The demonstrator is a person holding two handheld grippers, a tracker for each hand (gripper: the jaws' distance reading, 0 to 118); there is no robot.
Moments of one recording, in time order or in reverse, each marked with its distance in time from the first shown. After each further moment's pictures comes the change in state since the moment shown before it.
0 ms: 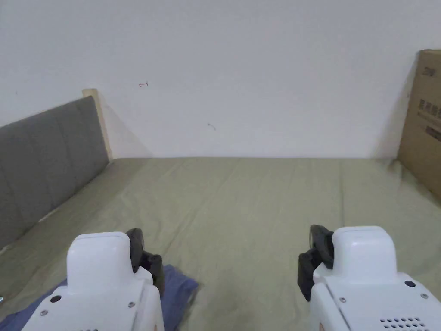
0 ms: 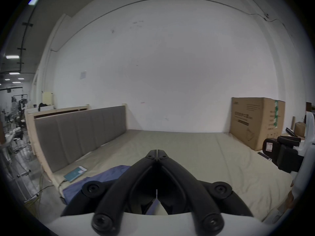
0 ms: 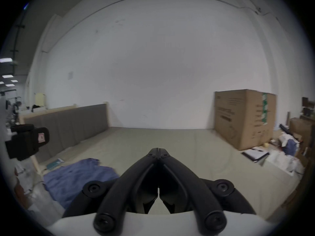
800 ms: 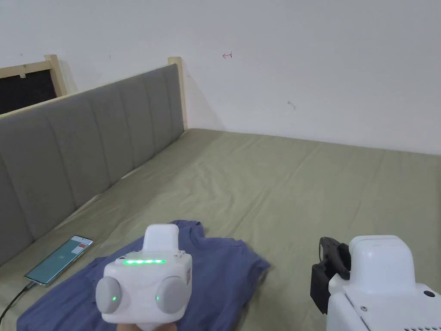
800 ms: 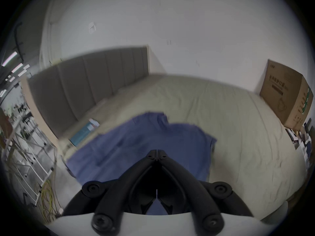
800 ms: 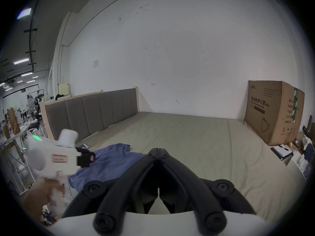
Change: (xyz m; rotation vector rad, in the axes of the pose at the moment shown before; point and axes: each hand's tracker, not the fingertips) left arm -0.100 -0.105 -0.161 -0.602 0.131 0.062; right arm -0.068 -0.024 -0.034 -0.142 0.200 0.039
